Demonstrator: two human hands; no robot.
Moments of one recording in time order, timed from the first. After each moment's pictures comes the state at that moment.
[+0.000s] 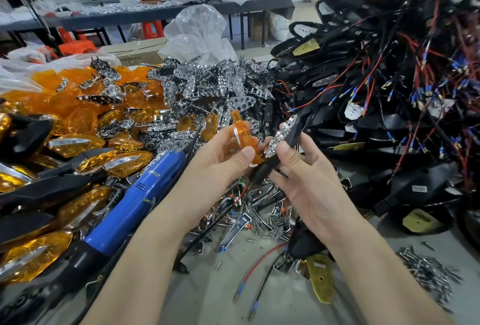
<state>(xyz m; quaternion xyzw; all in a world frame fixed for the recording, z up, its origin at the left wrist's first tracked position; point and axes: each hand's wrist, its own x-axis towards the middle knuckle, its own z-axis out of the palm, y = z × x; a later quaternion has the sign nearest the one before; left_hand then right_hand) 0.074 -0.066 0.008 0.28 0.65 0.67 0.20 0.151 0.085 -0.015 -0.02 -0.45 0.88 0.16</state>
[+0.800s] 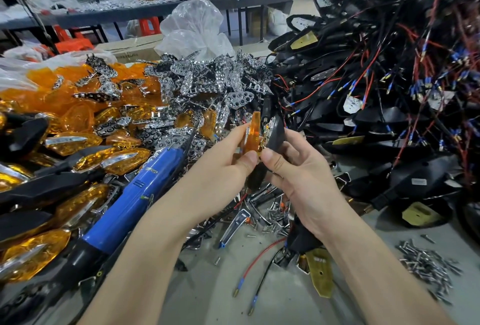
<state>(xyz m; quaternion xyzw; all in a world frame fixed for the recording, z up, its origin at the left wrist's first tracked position) 0.082 -0.062 0.018 0.36 0.80 0.47 0.14 0.150 0.083 -0.025 -0.05 -0.56 0.81 0.17</state>
